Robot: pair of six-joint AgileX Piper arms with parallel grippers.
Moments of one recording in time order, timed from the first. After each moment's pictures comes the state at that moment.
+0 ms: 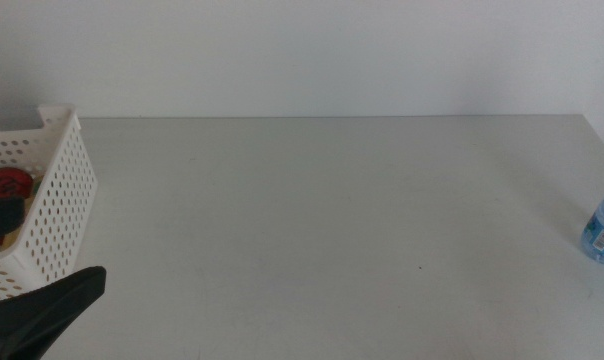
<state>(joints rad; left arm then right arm) -0.62 0.43 -0.64 -0.02 0.59 0.16 -0.20 1.29 0.01 0.08 -1.08 -0.02</state>
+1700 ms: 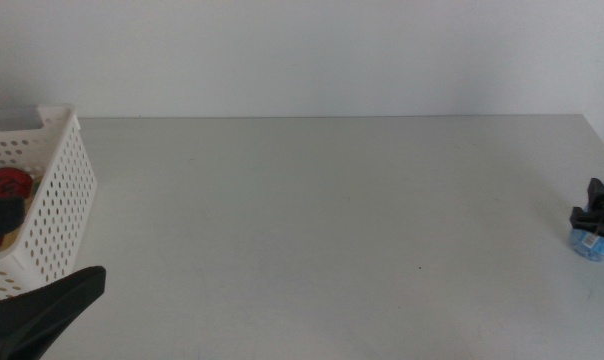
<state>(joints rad) -0.62 0.43 -0.64 -0.02 0.59 0.16 -0.16 1.83 -0.45 0.10 -1.13 -0.09</state>
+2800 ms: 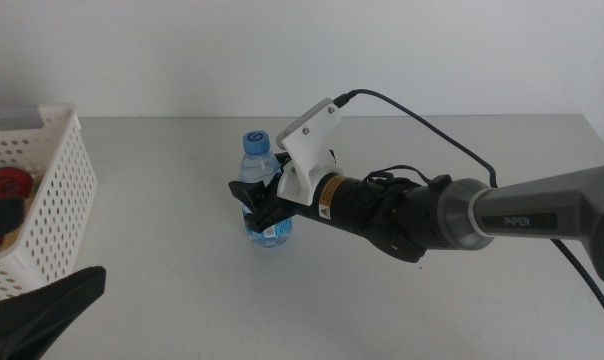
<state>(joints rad) -0.62 0.43 -0.64 -0.02 0.59 0.16 0.62 2.11 -1.27 -0.43 -0.57 0.30</state>
